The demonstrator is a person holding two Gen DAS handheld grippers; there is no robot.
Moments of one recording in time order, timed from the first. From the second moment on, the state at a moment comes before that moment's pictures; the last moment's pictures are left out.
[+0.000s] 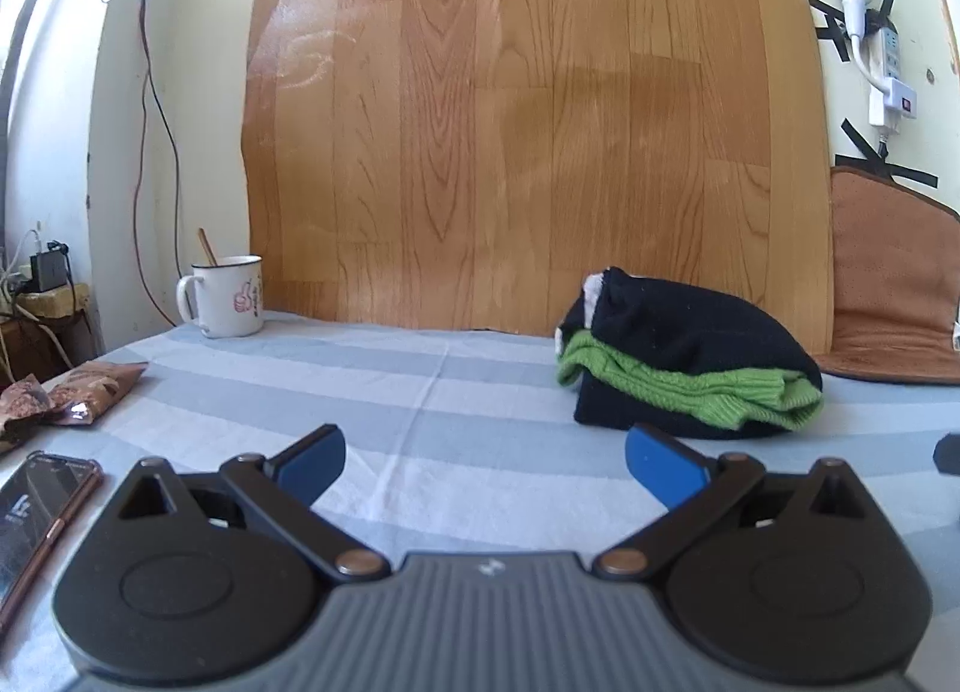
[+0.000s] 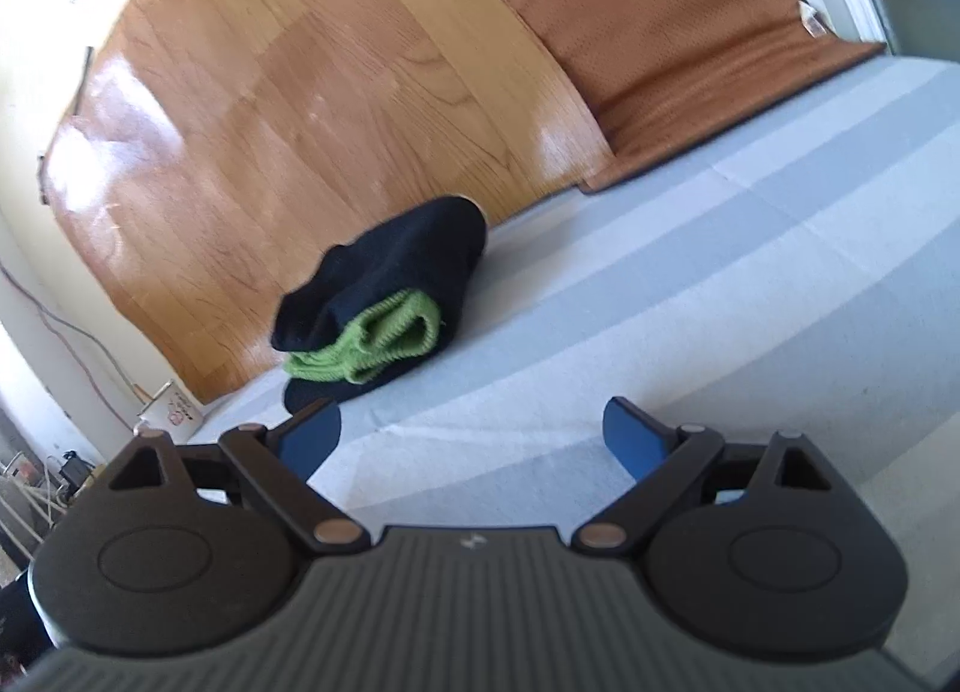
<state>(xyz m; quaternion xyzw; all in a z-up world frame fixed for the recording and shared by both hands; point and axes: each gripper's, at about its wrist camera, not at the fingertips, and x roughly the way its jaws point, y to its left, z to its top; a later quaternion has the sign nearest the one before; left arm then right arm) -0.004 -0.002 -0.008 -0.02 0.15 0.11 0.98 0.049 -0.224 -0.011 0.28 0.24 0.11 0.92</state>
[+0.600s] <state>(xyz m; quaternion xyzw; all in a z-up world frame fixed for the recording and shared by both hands) -0.001 0.006 -0.012 -0.06 0.18 0.04 0.98 0.052 -0.208 -0.008 0.21 0.25 0.07 0.94</state>
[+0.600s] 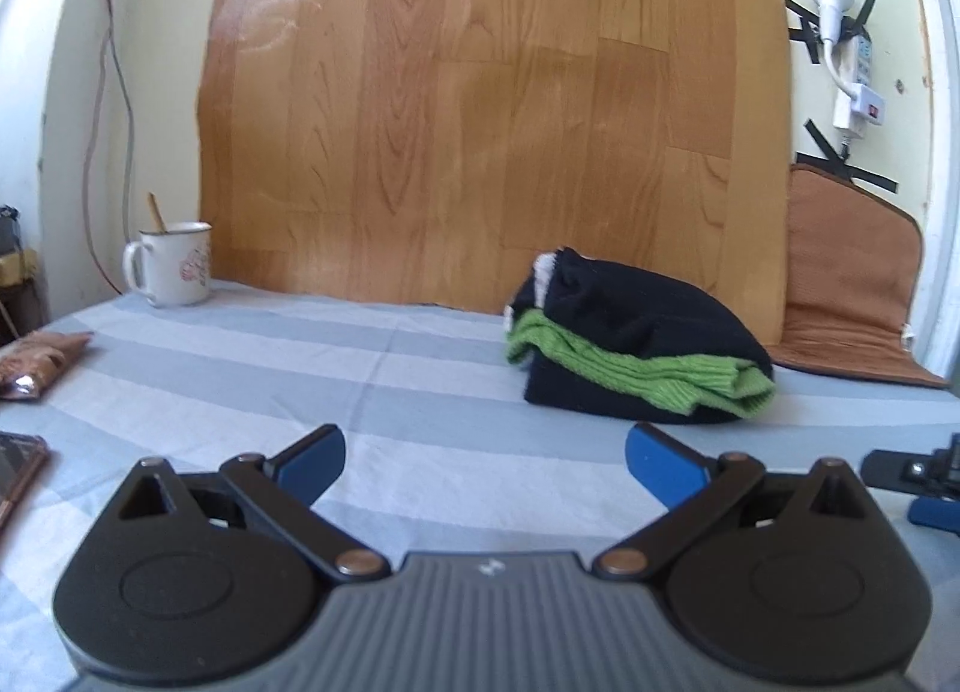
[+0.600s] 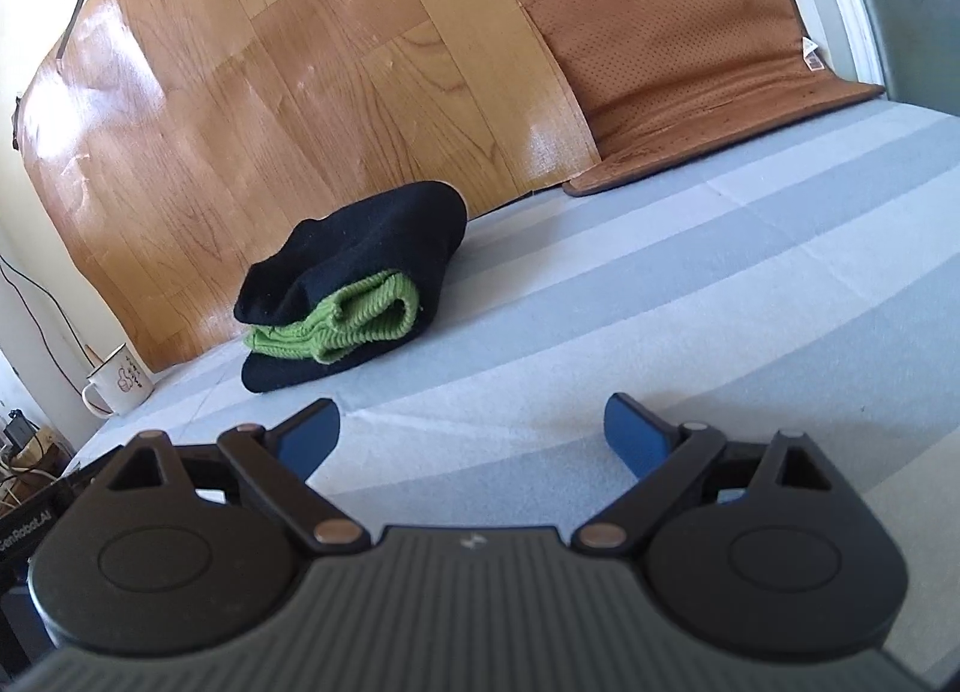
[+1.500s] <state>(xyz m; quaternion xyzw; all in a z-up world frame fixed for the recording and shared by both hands) 0.002 0.014 -0.010 -0.08 0.19 0.05 0.98 0.051 -0.205 -0.008 0.22 0.25 0.06 0.94</state>
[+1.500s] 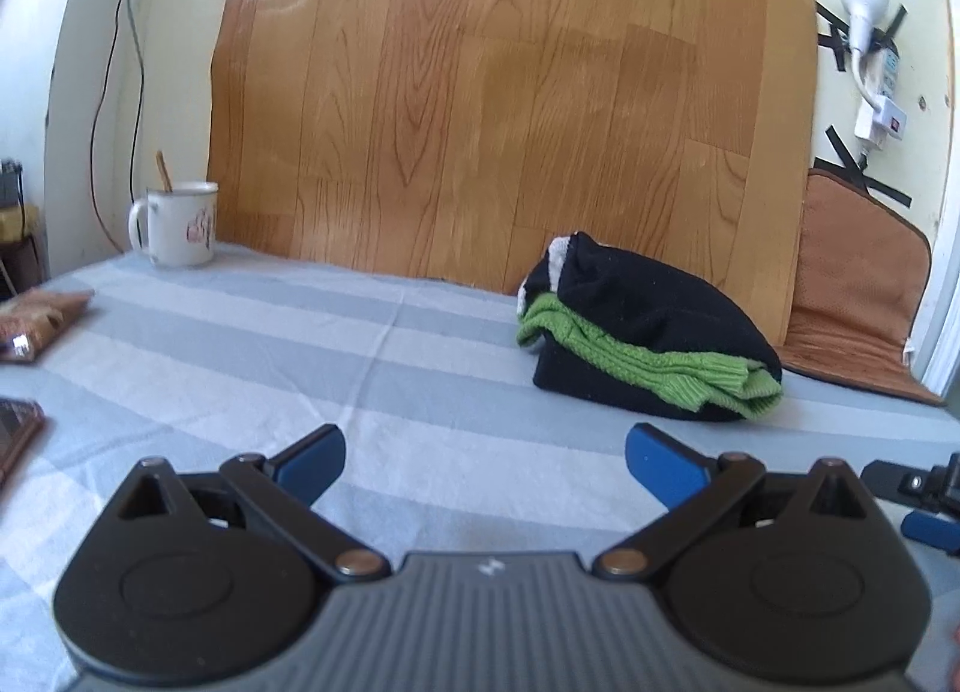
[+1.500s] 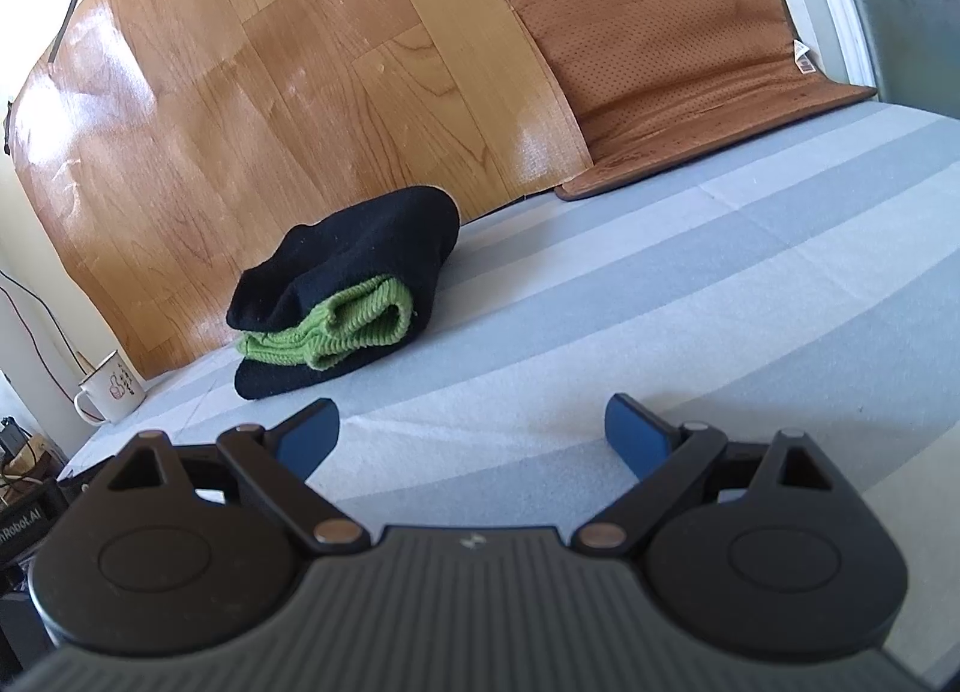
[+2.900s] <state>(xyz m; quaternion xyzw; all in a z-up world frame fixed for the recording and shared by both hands) 0.001 0.010 -0.011 -0.04 0.32 0.08 0.94 0.014 -0.147 -0.005 0.09 0.28 0.07 0.95</state>
